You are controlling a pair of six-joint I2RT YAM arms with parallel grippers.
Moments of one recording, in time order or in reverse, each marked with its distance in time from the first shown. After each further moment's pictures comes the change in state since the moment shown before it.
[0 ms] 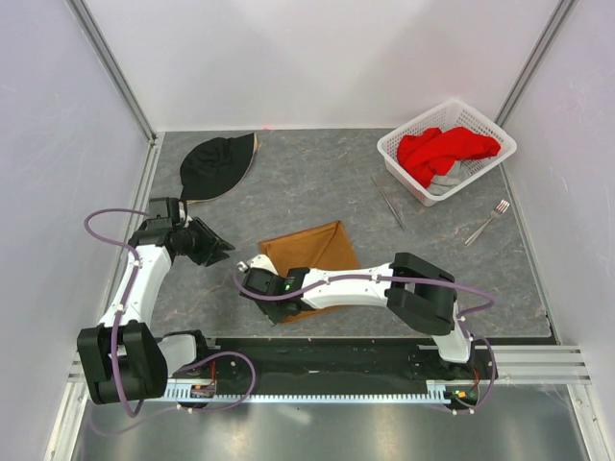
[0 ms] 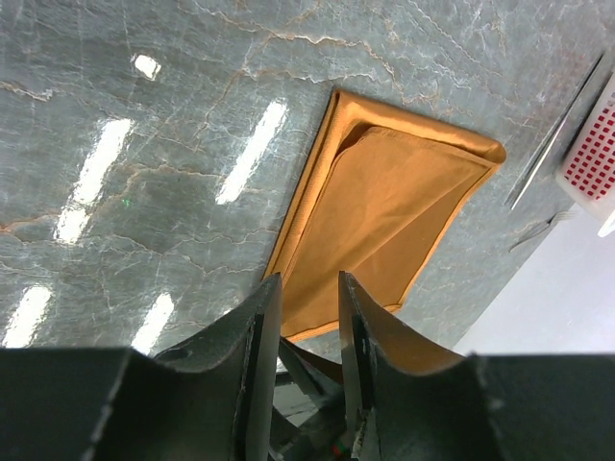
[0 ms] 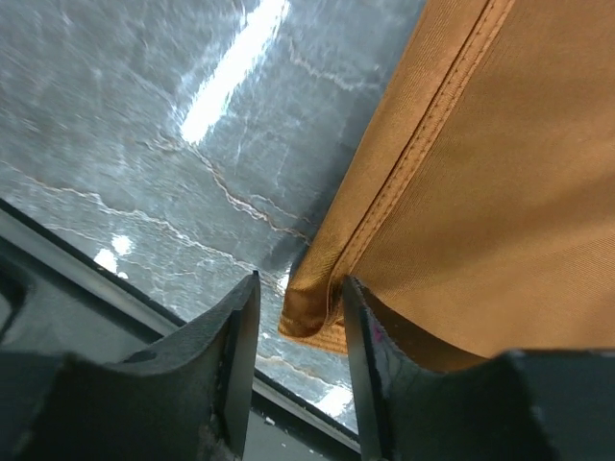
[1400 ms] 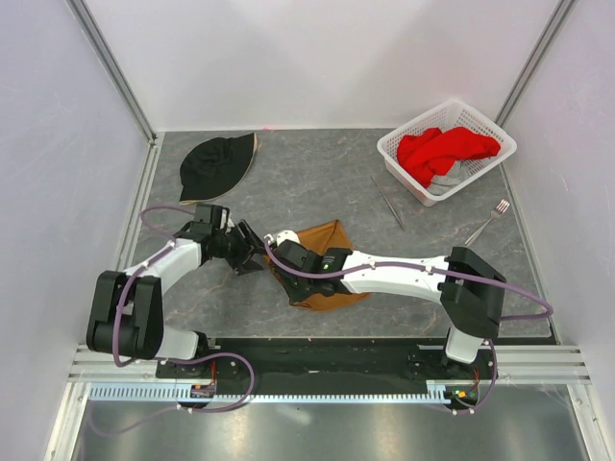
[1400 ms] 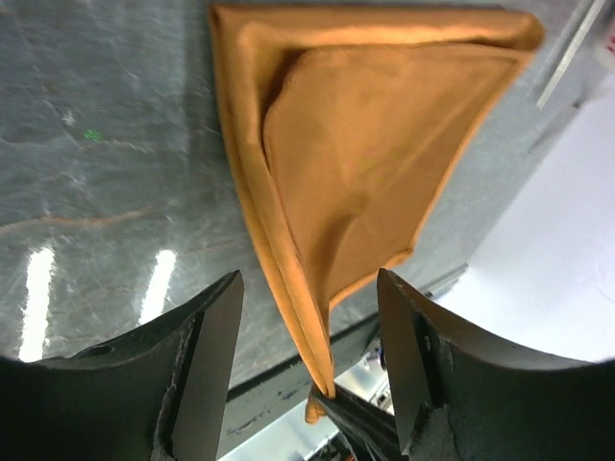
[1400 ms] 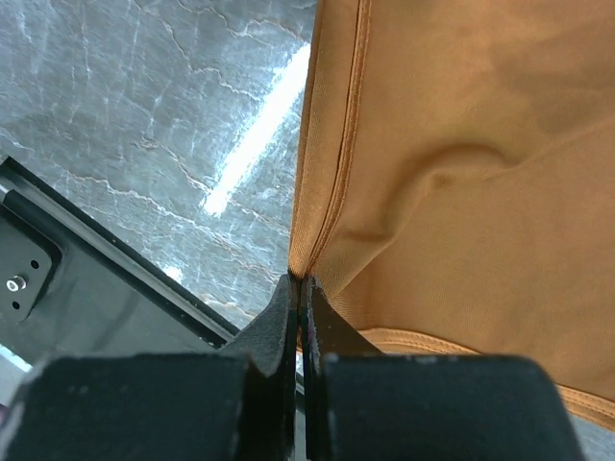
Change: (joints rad) left arm -0.250 0.223 -0.136 0.385 0.149 -0.089; right arm -0.116 -0.261 -0.177 0.058 -0.068 -0.027
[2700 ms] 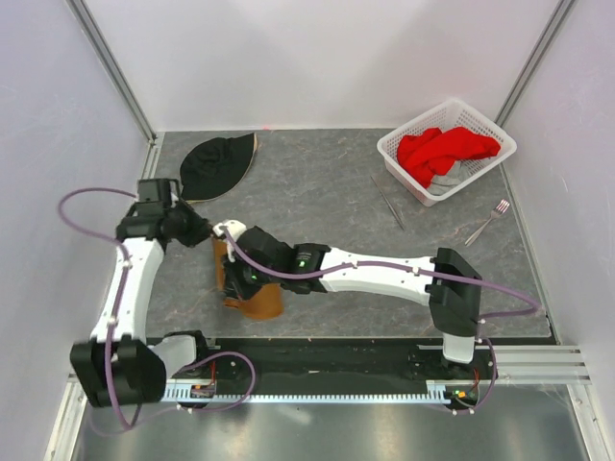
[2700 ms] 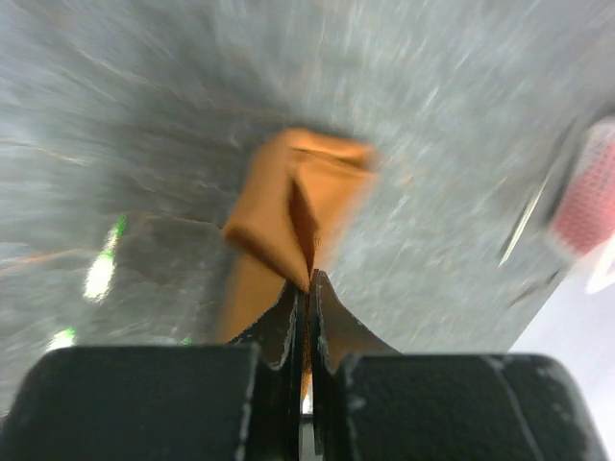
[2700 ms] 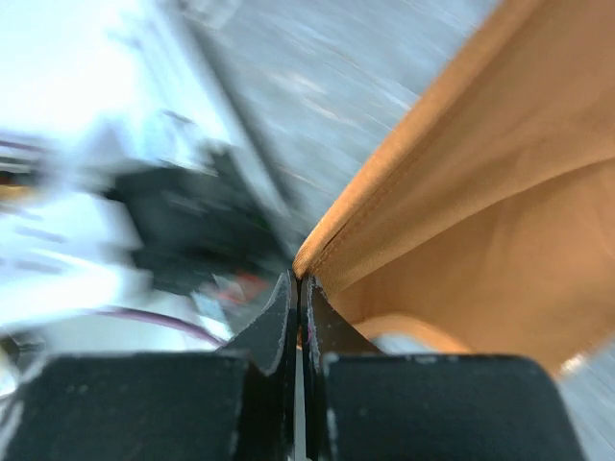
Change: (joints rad) left arm 0.192 -0.198 0.304 -0.426 -0.331 0.051; right arm 0.071 0.101 0.271 0.194 -0.238 -0.038
